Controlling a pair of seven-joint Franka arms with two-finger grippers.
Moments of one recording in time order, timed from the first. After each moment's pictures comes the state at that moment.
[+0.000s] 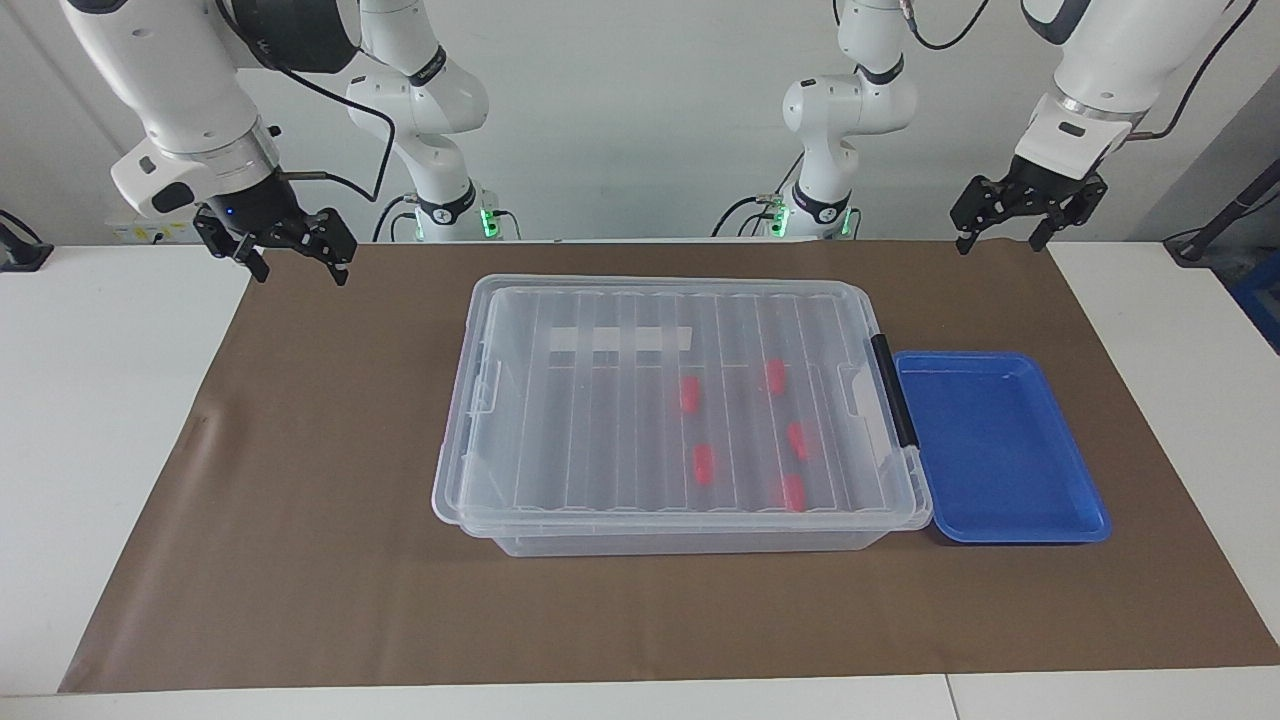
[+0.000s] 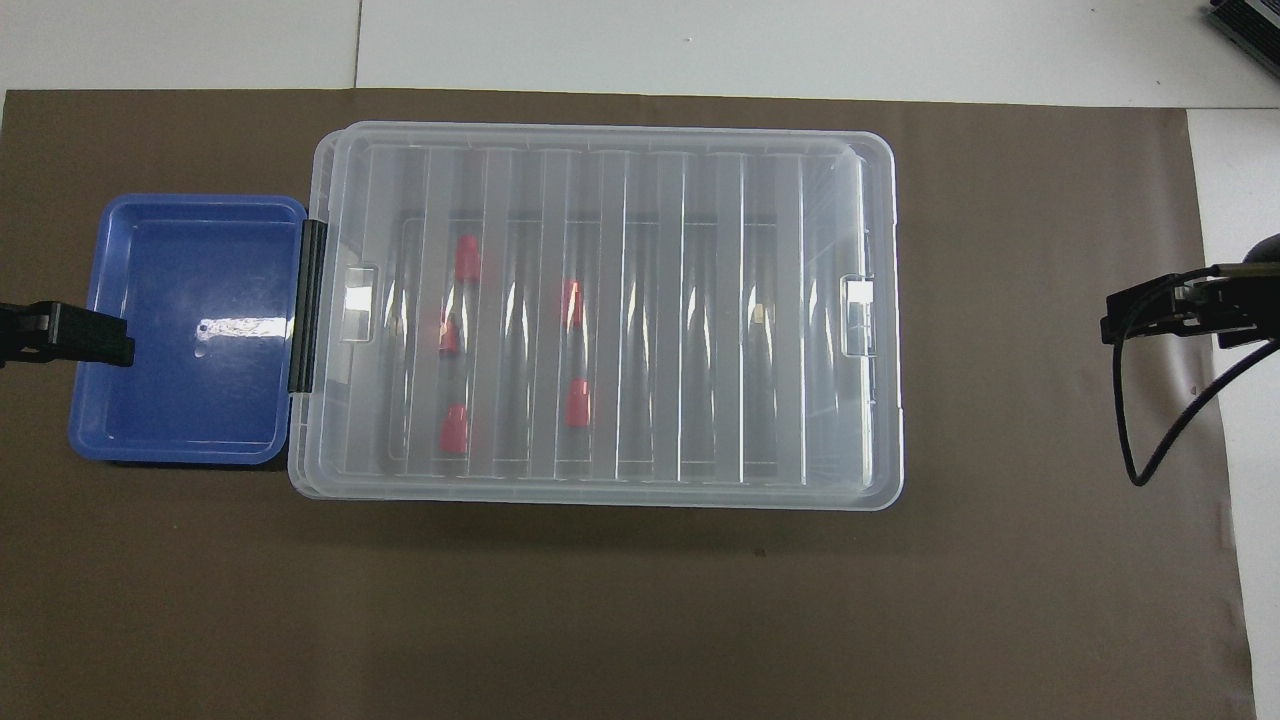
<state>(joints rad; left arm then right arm) -0.02 -0.08 -0.04 -1.62 0.02 1.54 0.00 0.02 0.01 -0.03 -1.56 -0.03 1.53 0.05</state>
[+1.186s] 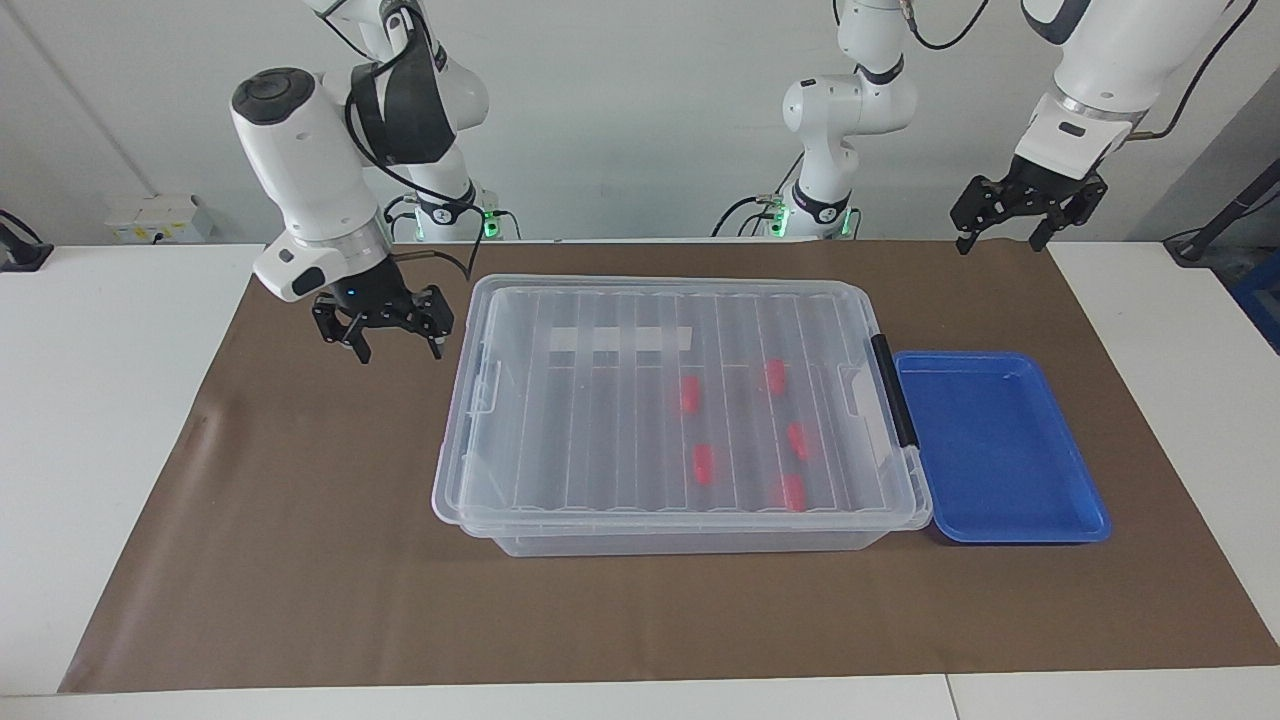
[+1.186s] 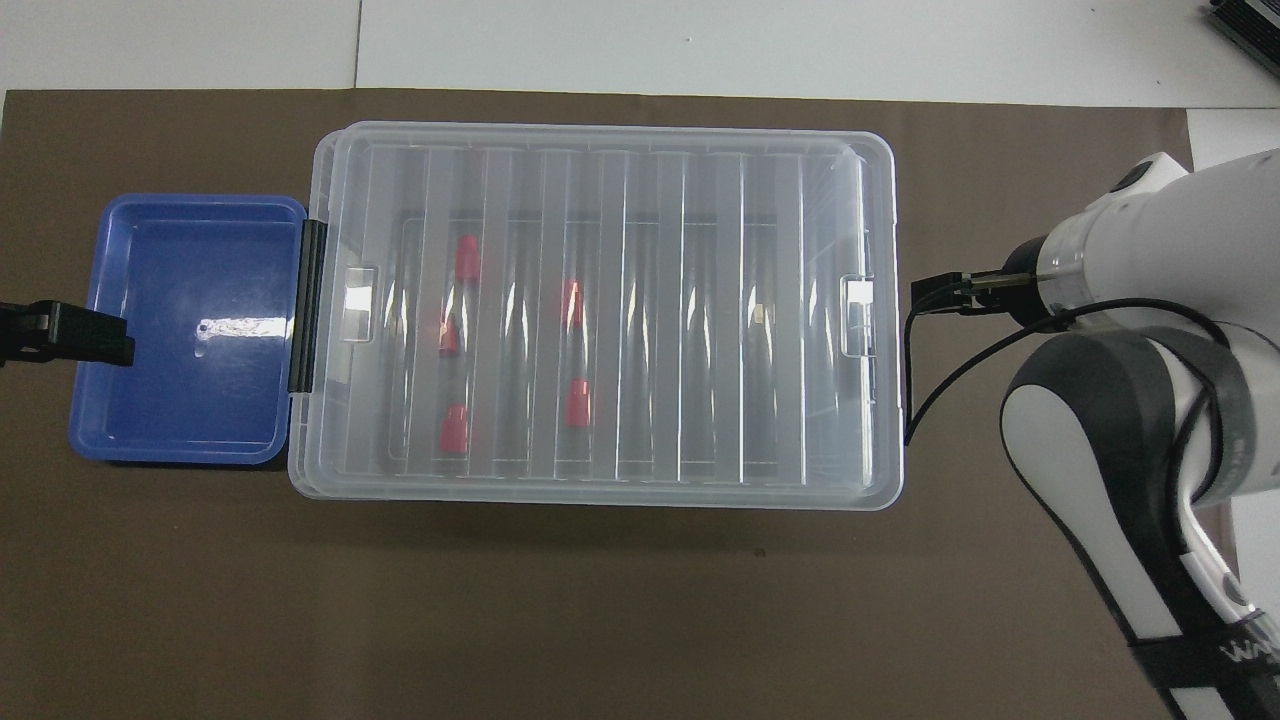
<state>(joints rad) -0.02 -0.08 -0.04 -1.62 0.02 1.54 0.00 0.17 0.05 -0.02 -1.86 0.04 2.03 0.11</state>
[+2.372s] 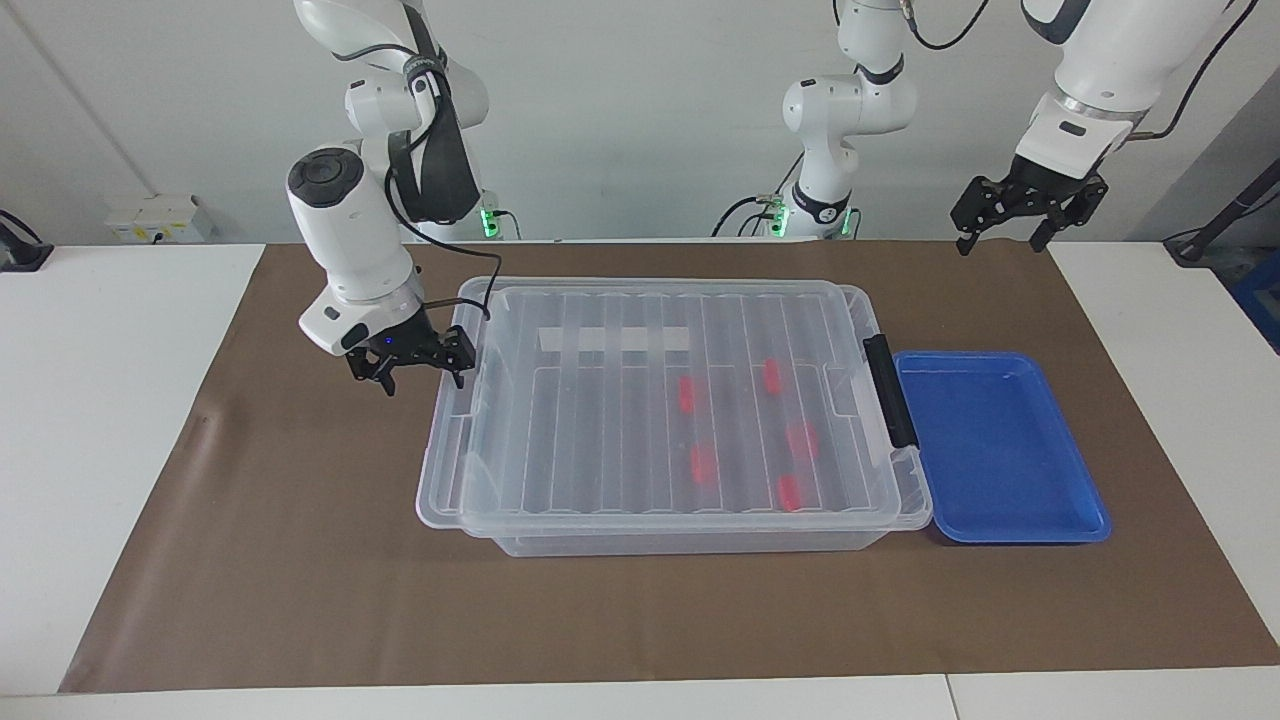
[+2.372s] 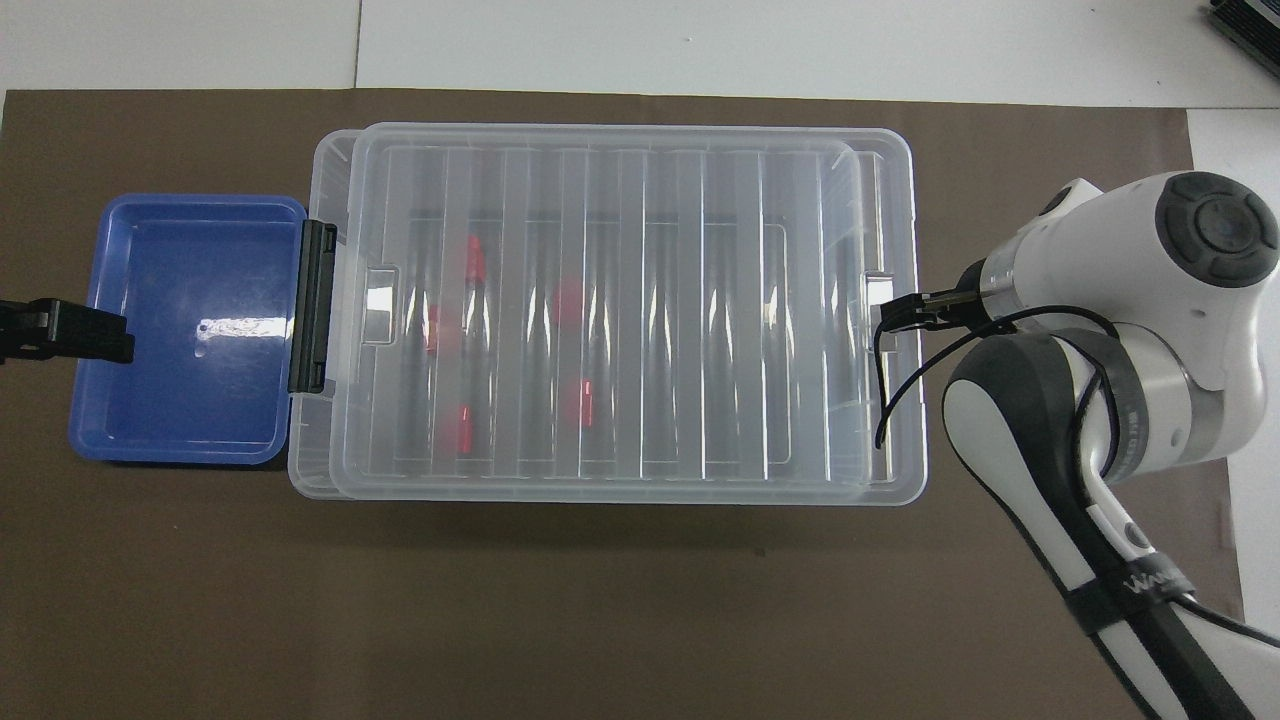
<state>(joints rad) -0.02 -0.08 -0.04 -1.62 0.02 1.55 0.00 0.16 0.11 -0.02 -1.90 0.00 2.08 0.07</state>
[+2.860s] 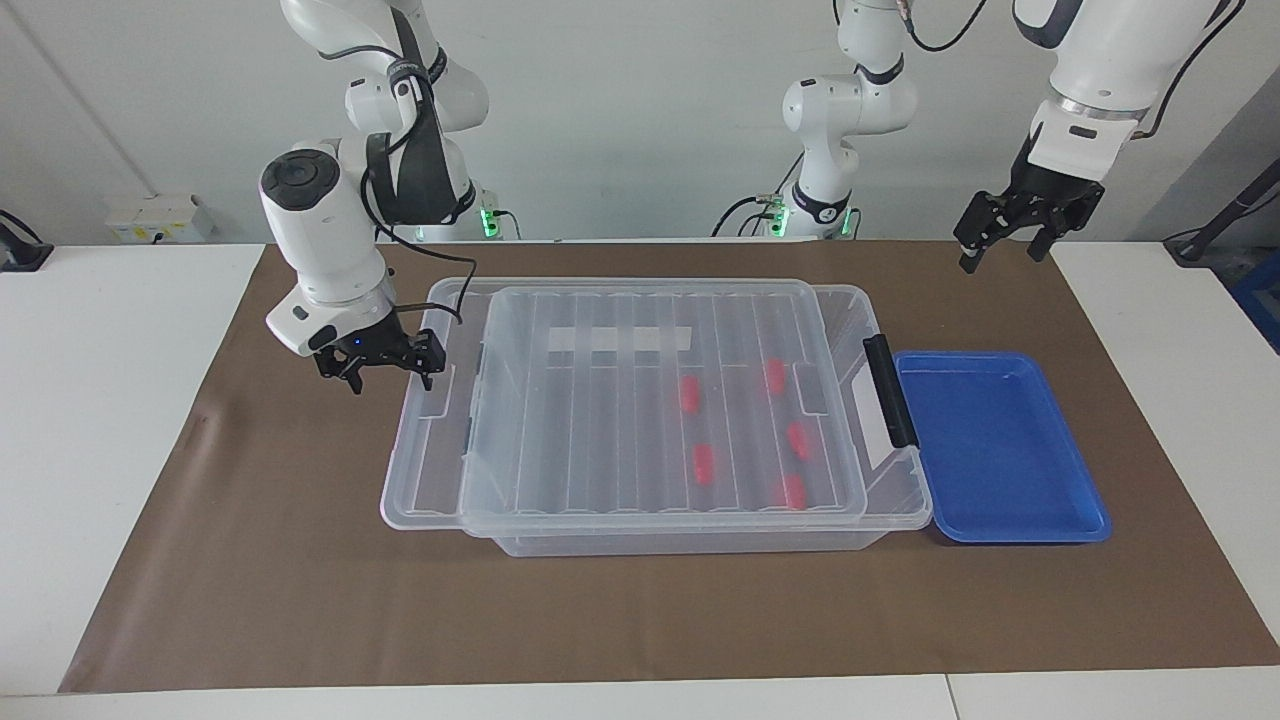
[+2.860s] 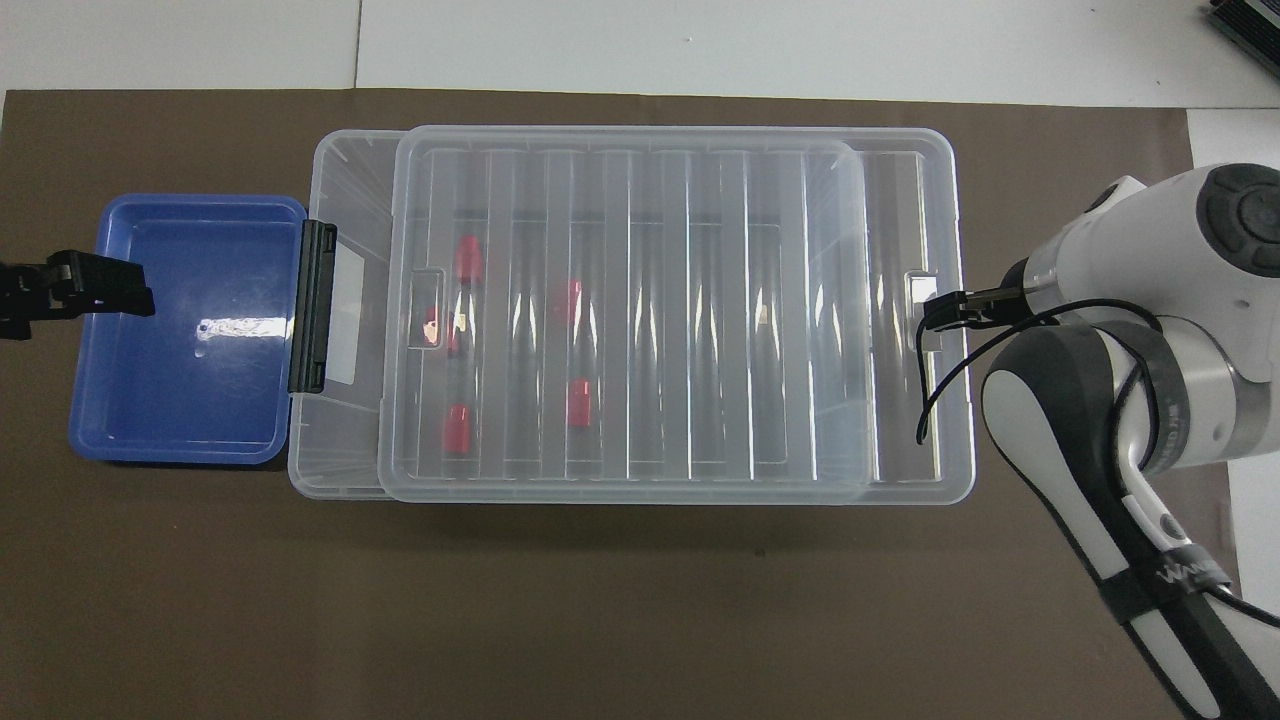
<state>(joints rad) -0.04 -0.08 -0.05 -1.65 0.01 1.68 -0.23 0.11 0.10 -0.03 -1.90 -0.06 2.04 0.08</state>
